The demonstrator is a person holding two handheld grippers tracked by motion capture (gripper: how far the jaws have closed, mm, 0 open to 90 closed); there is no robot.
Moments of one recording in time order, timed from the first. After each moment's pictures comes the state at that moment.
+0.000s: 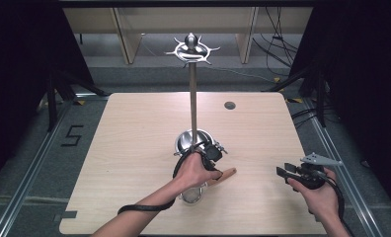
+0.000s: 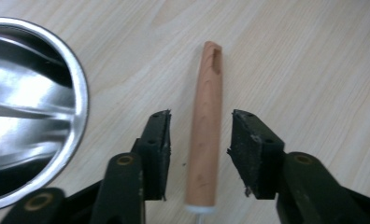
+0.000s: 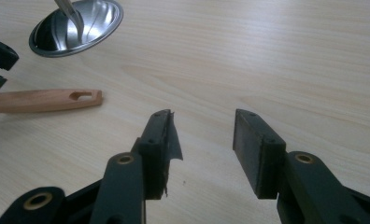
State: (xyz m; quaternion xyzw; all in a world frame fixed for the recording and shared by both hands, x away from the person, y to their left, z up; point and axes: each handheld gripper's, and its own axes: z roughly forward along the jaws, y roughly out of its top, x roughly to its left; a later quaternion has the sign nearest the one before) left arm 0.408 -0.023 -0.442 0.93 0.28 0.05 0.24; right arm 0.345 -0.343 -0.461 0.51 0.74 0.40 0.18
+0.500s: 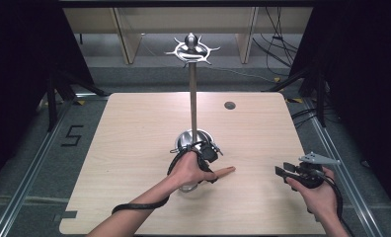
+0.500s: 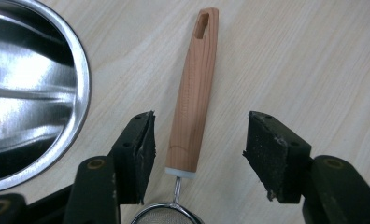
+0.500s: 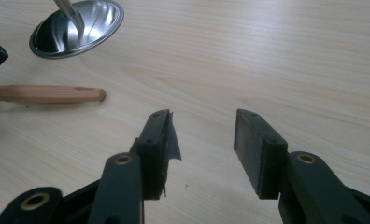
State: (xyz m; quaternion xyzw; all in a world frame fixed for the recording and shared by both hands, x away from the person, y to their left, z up) left arm 0.413 -0.015 -0.448 0.94 0.28 0.02 0.21; right arm 0.348 -0.340 -0.462 0.51 0.74 0.40 0.17
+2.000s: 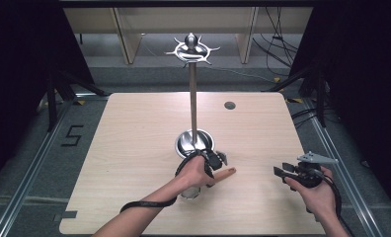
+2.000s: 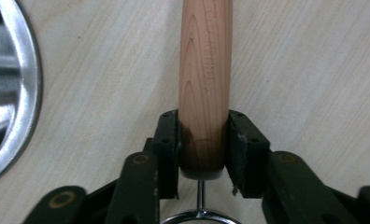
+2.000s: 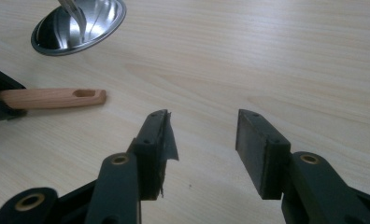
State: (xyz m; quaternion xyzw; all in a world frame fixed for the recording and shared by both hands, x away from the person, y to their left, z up) left arm 0.414 -0.032 -0.476 0.97 0.24 0.01 0.10; right arm 0.349 -0.336 -0.462 0.52 0.74 0.39 0.16
